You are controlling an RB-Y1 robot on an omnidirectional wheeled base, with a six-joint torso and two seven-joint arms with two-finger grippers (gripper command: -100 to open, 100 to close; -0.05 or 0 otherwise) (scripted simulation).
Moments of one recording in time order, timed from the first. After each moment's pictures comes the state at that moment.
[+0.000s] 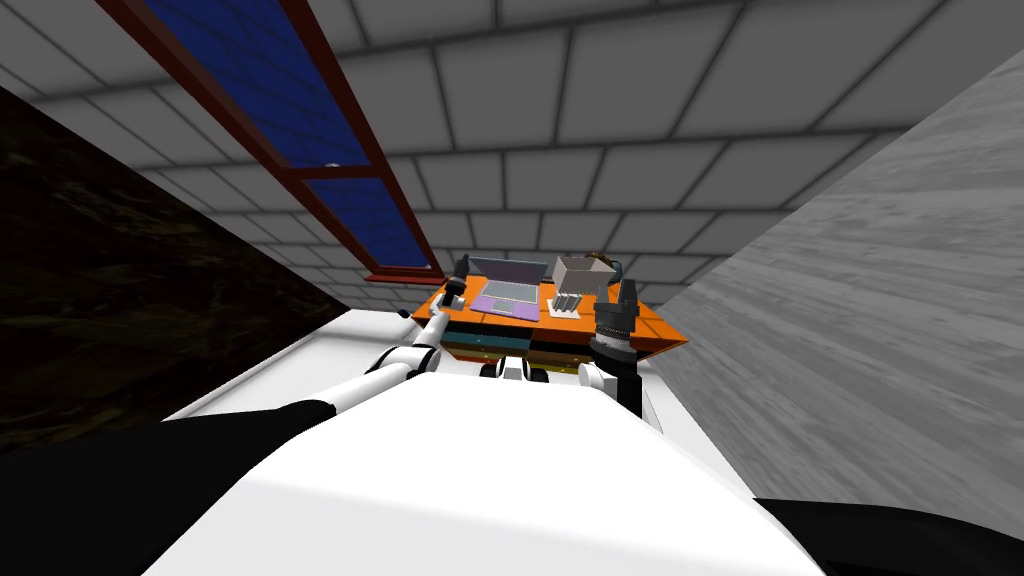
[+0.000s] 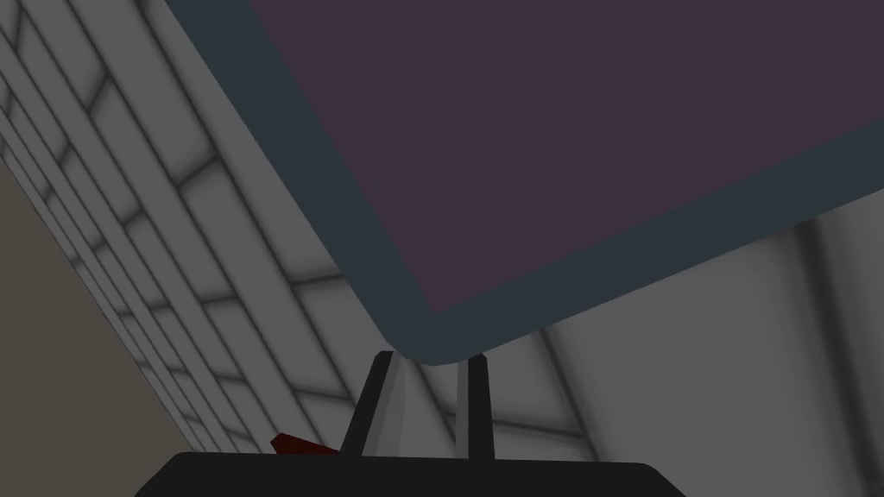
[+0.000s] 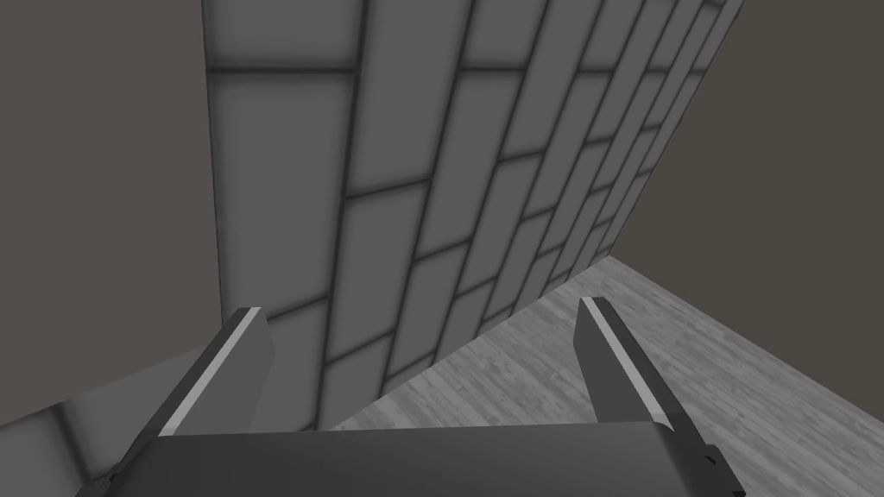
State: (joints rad) left arm -0.47 0.31 0.12 -1.10 -0.12 -0.62 -0.02; right arm 0.52 -0.02 0.00 -2.27 -0.02 -0.56 0.13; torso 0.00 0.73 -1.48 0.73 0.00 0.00
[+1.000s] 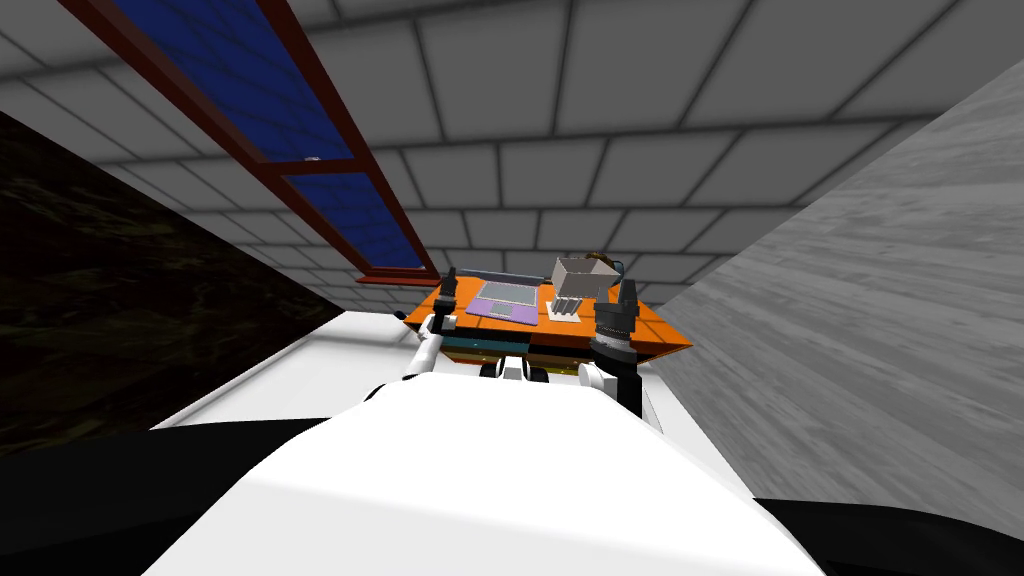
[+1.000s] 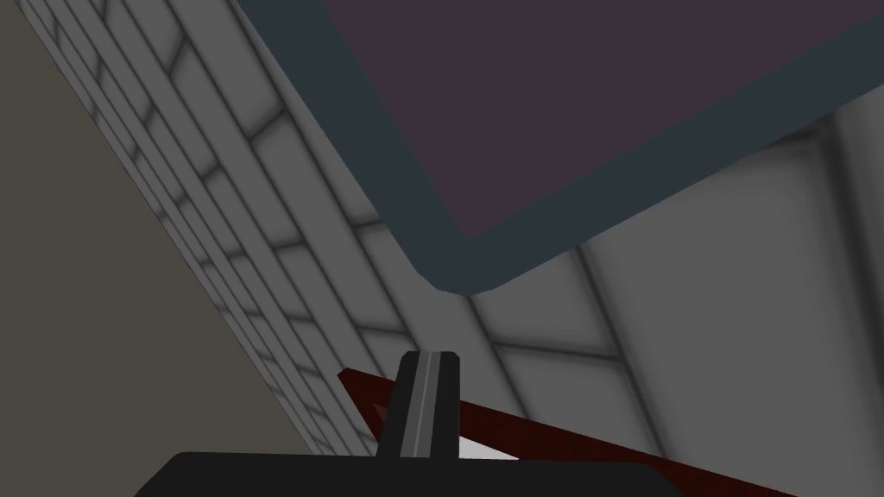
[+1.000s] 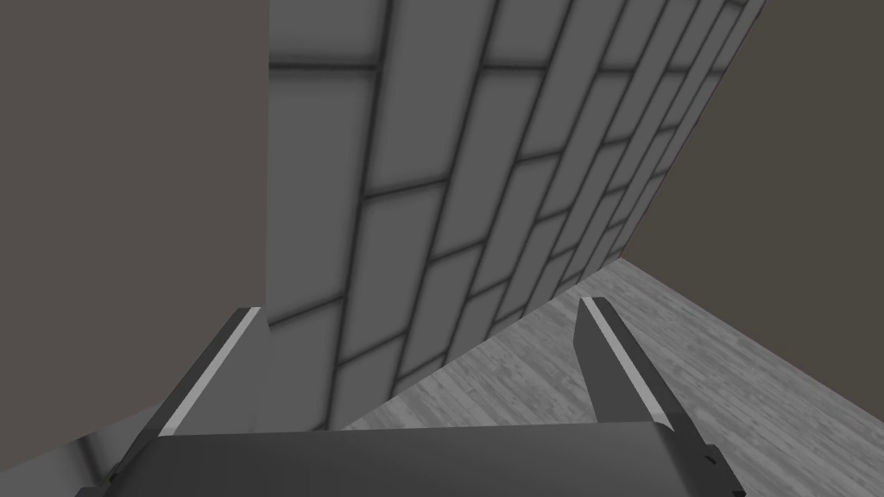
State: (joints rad) left arm -0.20 0.22 0.26 -1.29 -0.20 -0.85 -0.01; right arm 0.52 -0.02 0.00 -2.27 -0.02 -0.56 0.13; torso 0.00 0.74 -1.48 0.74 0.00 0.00
